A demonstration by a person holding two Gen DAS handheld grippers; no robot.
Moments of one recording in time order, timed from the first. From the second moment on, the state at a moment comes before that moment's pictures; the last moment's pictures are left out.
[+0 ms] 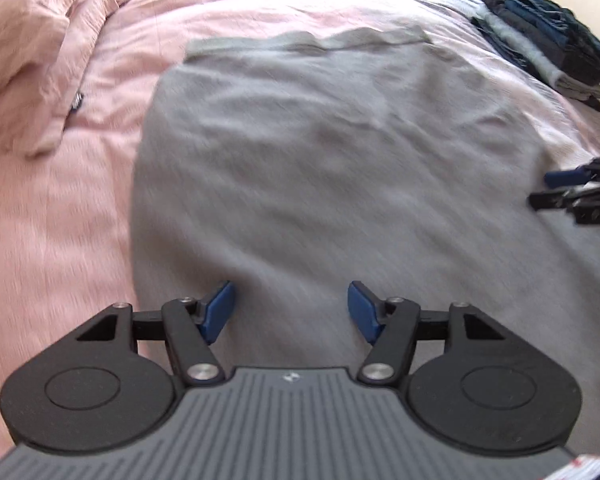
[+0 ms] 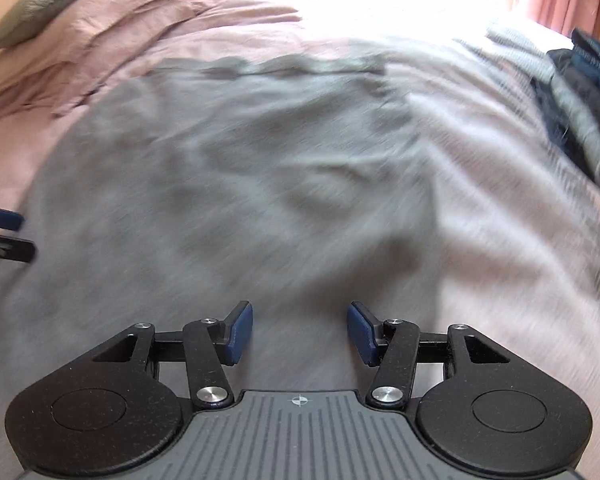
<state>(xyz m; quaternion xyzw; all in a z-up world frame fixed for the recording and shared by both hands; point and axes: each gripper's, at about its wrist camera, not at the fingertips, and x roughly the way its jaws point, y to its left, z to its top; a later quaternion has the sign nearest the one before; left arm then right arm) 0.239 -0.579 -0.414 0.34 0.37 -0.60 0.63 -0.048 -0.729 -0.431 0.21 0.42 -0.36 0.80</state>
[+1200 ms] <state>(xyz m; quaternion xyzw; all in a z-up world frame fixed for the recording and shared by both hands) 0.386 -0.745 -0.369 0.16 0.34 -0.73 0.57 0.008 -0.916 -0.362 0.19 0.26 -0.29 0.90</state>
